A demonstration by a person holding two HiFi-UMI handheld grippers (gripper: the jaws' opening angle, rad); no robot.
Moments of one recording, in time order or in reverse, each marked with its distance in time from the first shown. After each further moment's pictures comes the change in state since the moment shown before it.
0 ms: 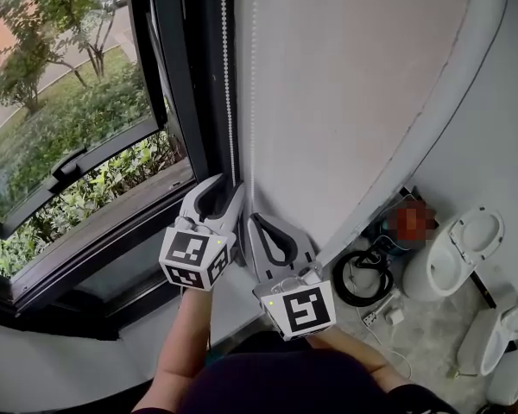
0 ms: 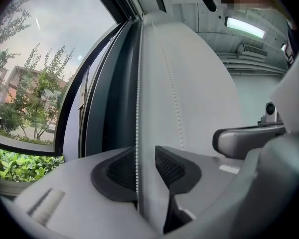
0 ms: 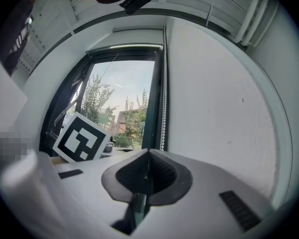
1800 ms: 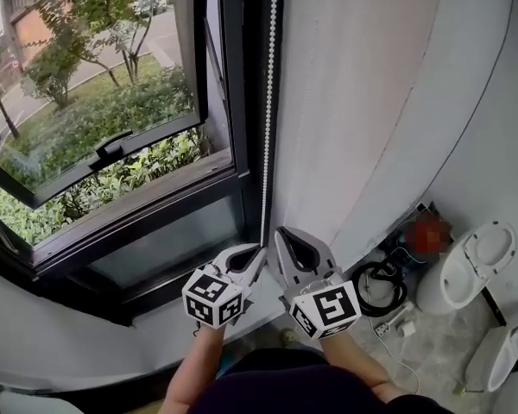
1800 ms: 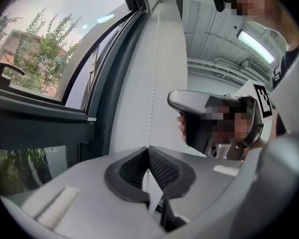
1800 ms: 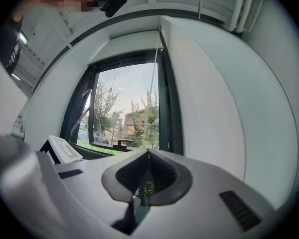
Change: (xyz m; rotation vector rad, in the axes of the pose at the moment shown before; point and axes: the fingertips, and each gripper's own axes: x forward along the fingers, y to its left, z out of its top) left arm -0.127 -0.078 -0.094 -0.210 0.208 -0.159; right arm -0.053 0.050 -0.010 0.129 0.018 0.101
